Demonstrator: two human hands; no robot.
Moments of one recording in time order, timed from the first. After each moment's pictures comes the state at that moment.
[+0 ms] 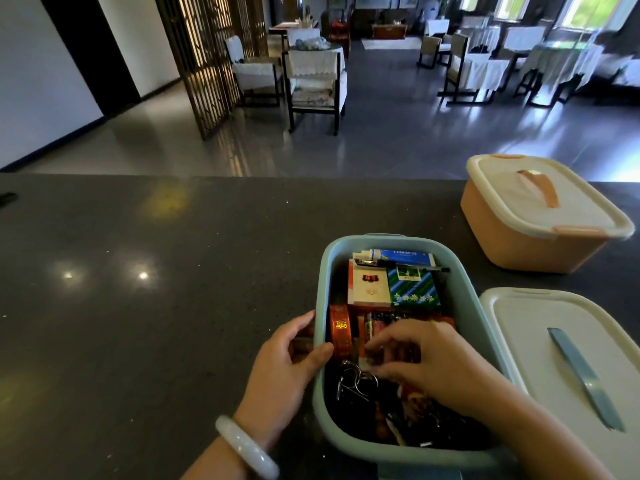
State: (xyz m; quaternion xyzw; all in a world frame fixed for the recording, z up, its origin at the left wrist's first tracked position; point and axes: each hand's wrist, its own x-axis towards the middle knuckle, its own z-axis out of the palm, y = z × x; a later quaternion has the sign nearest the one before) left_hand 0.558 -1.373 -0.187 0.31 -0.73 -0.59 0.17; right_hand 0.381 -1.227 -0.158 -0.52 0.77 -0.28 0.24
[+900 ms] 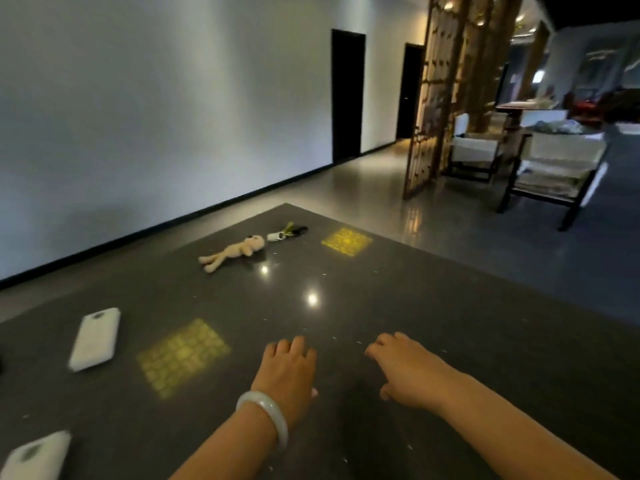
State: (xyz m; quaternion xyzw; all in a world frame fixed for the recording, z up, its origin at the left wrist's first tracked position) left_hand 0.851 -1.690 -0.164 0.54 -0.84 0.05 -0.07; right_hand 0.645 -1.678 -0.133 -0.80 0.59 0.08 0.09
